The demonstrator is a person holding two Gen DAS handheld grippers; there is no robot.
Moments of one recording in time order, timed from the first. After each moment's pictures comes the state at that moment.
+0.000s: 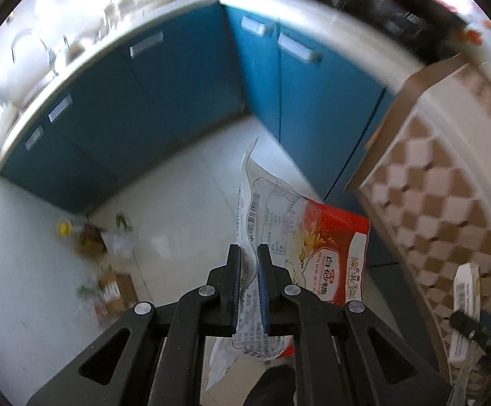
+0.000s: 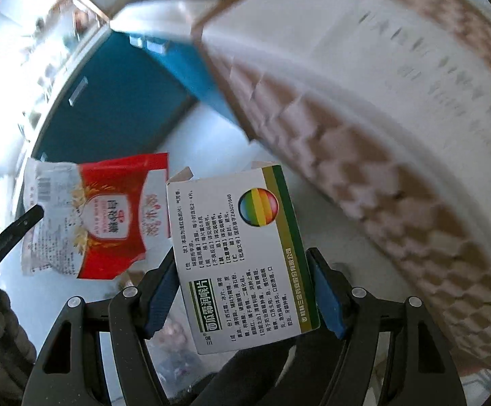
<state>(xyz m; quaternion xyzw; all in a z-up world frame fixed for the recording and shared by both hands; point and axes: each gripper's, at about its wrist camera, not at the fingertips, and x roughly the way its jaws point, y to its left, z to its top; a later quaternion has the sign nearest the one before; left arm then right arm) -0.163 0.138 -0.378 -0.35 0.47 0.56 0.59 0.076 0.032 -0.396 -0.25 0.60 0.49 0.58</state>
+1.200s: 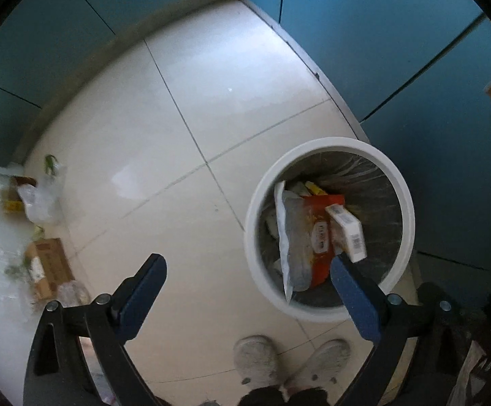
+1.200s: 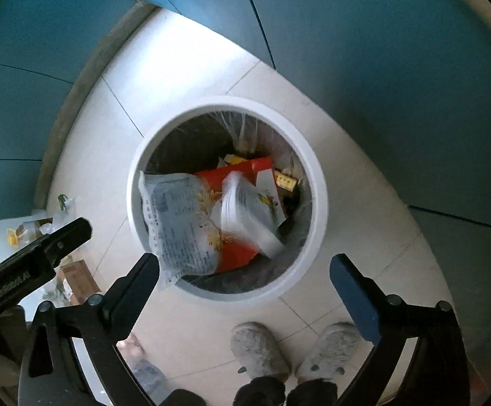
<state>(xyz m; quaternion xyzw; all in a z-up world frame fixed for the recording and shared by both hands) -0.164 0.210 -0.751 -0.44 0.54 0.49 0.52 0.031 0.171 -0.854 -0.33 0.65 0.46 0.51</state>
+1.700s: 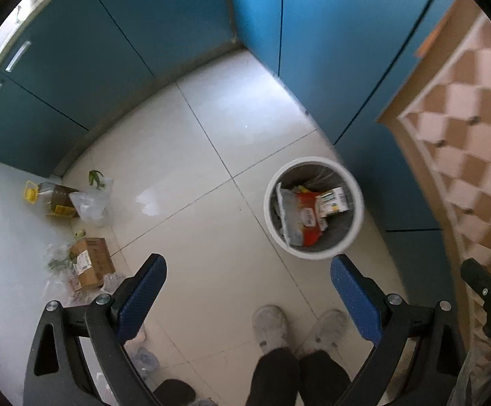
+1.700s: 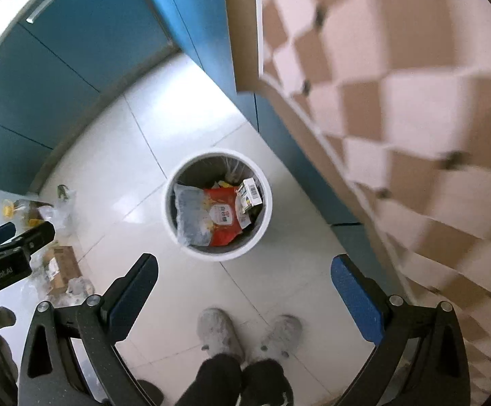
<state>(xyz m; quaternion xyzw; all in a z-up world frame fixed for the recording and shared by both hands) -0.172 0.135 -0.524 -0.41 0.51 0.51 0.55 0.034 0.107 -0.587 -0.37 0.54 0.49 0.57</state>
